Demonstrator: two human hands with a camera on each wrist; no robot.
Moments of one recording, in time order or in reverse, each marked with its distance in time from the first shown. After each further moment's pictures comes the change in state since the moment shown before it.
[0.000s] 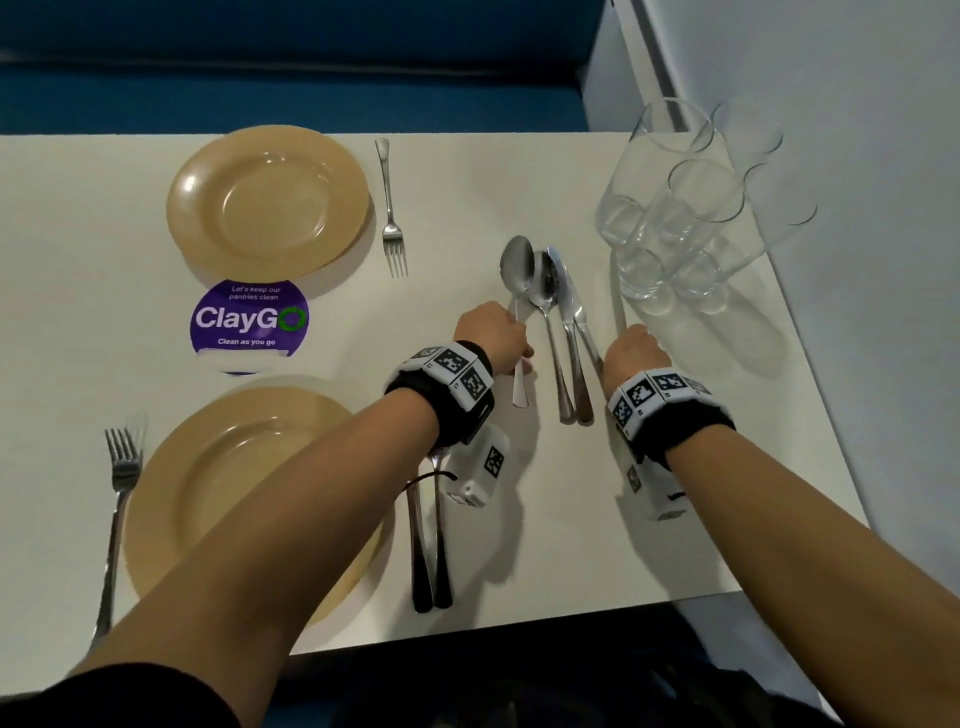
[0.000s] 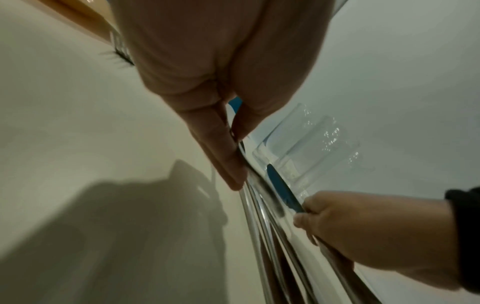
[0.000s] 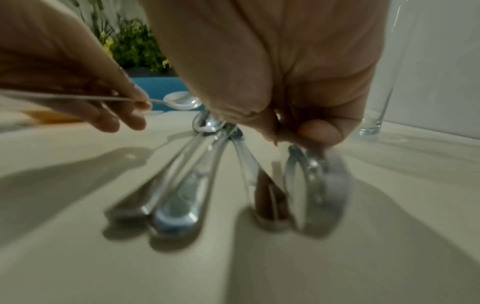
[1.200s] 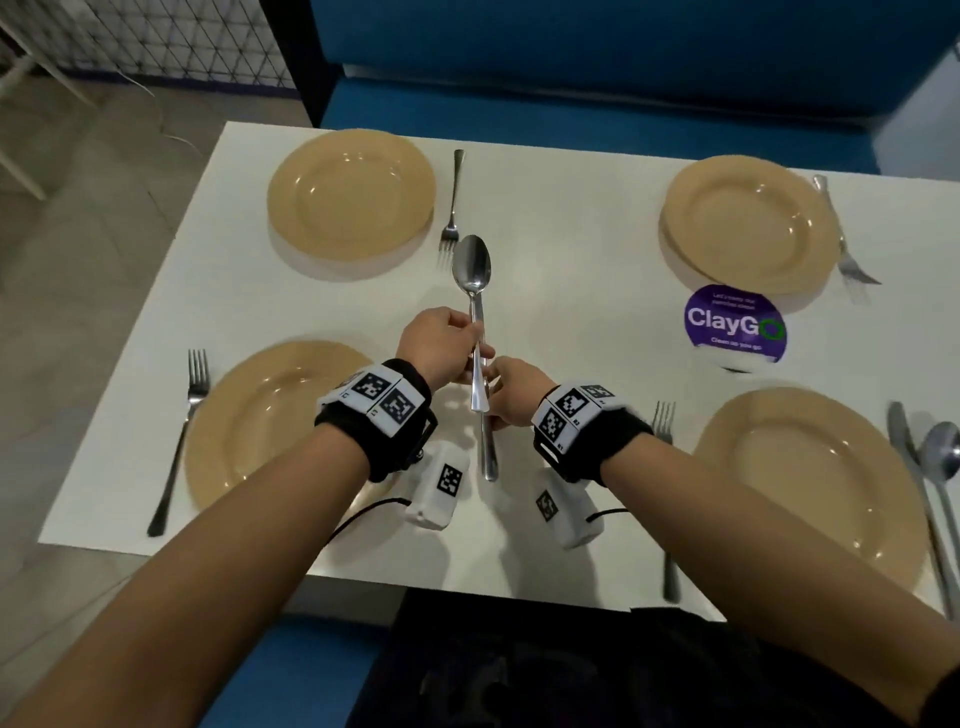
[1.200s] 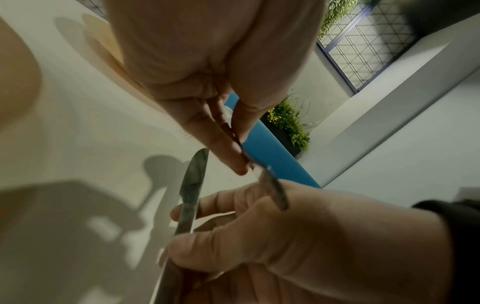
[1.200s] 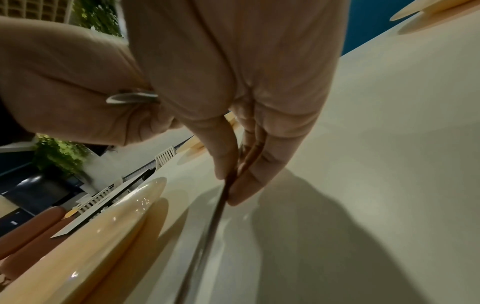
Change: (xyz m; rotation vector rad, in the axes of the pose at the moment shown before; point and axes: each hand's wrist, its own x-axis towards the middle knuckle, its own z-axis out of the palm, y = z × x) left_hand -0.136 -0.262 -0.513 -0.215 0.276 -0.060; right_hand -0.359 -0.494 0.167 0.272 -0.699 -0.509
